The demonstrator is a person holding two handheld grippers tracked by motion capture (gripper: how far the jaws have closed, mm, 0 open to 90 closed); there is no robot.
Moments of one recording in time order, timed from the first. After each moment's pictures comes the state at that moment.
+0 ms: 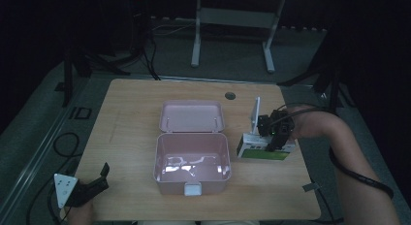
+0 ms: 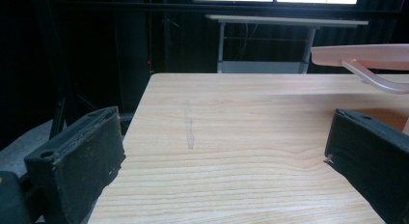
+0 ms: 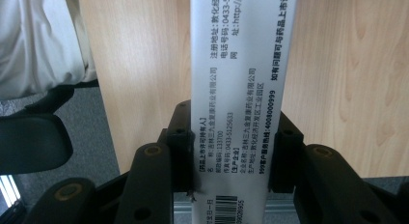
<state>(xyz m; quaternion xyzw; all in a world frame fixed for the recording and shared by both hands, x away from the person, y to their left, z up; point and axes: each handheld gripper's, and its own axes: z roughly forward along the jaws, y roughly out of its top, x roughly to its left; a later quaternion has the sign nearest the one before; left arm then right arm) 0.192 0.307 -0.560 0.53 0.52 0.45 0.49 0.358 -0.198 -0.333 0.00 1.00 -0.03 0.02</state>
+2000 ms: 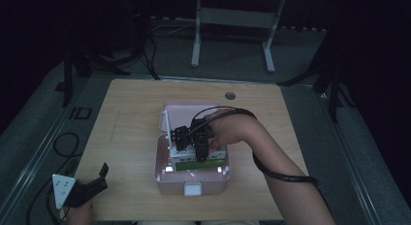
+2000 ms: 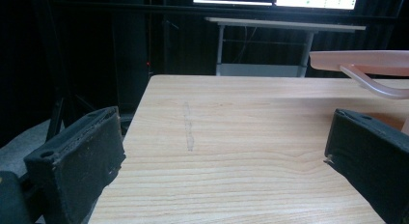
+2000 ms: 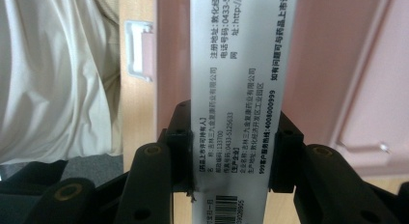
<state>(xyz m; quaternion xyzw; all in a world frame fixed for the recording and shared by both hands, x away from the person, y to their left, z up) 0.190 0.309 -0.559 0.53 0.52 0.45 0.50 0.312 -0.007 -0.337 -0.09 1.00 -0.04 0.01</state>
